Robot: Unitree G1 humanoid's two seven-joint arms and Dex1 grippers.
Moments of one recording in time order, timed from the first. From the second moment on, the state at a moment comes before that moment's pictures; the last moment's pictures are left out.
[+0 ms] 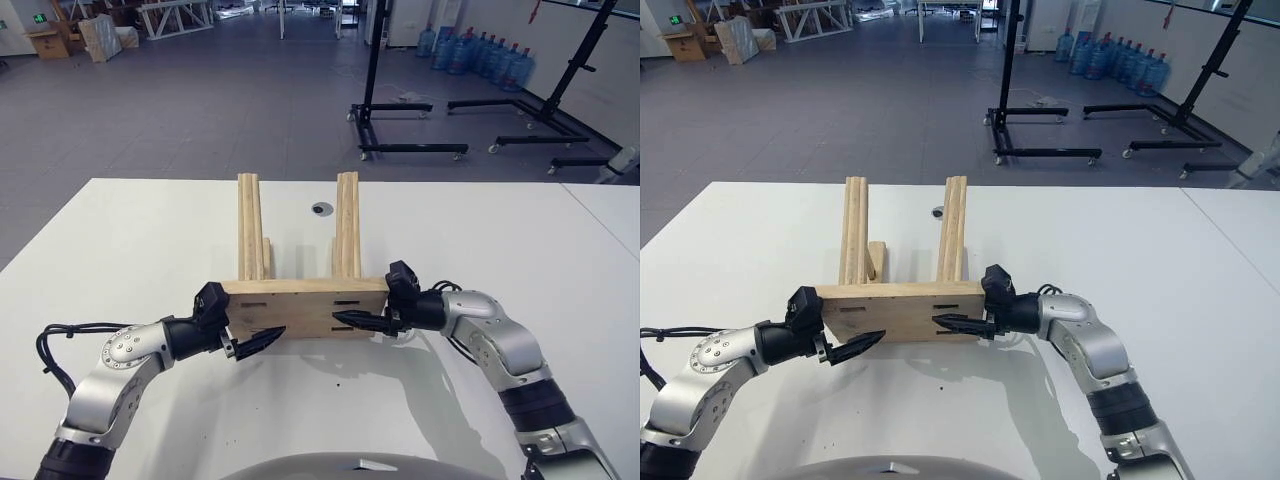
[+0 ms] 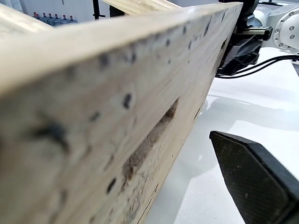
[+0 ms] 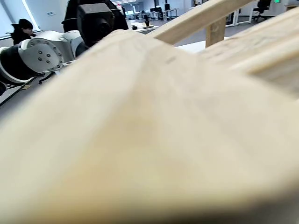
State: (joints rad) left arm 0.12 0.59 -0.04 -0.28 -0.44 0.27 -0.92; right arm -0.17 -0.45 0.17 -0.06 0.46 0.38 1.11
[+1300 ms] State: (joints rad) left arm 0.08 0.72 0.04 -0.11 -0.46 0.16 -1.14; right arm -0.19 -0.57 0.20 0.03 0.44 0.26 1.33
